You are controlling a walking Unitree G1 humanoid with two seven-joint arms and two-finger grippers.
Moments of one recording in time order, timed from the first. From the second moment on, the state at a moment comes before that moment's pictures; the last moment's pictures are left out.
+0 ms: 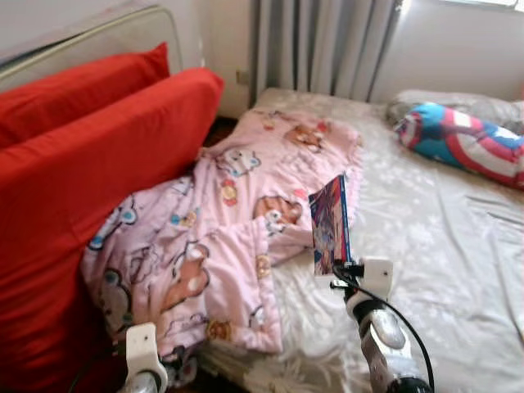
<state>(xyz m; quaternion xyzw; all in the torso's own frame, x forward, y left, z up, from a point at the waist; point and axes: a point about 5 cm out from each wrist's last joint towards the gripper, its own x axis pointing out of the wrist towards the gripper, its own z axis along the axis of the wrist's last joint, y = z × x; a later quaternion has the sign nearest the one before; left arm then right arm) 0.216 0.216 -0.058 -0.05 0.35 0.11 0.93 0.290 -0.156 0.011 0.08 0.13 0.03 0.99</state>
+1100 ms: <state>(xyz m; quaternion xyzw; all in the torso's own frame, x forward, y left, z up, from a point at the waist) 0.213 0.224 -0.058 -0.03 0.35 0.11 0.93 0.294 -0.151 0.016 0.10 0.12 0.01 0.99</state>
